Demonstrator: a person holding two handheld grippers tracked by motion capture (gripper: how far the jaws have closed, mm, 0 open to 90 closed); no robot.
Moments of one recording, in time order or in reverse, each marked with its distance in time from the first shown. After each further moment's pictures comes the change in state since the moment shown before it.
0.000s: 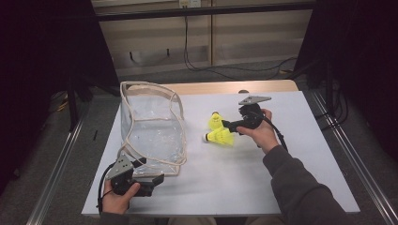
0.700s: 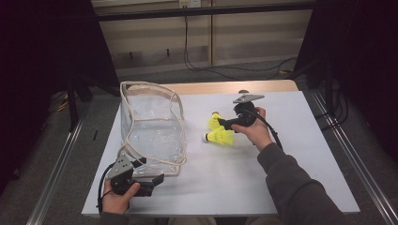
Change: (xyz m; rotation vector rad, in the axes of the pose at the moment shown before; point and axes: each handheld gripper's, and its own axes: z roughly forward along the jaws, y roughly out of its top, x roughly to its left) left arm 0.001 0.000 0.000 -0.001 -0.004 0.000; right arm 0.001 0.004 0.019 0.017 -0.003 -0.009
